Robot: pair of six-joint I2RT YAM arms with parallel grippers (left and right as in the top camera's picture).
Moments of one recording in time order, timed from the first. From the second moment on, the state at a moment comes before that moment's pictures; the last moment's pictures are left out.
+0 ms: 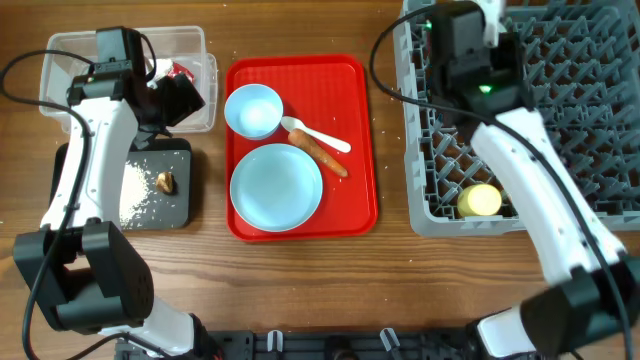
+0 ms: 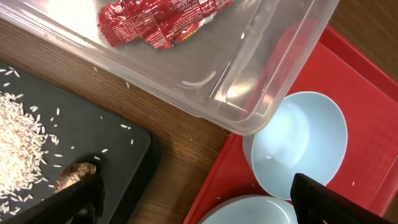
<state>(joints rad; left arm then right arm) 0.12 1.76 1.46 -0.89 0.09 -0.47 0.32 1.66 1.52 -0.62 0.96 -0.16</state>
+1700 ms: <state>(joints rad) 0.12 1.76 1.46 -0.90 0.09 -0.47 0.17 2.08 1.53 0.06 0.97 -1.20</state>
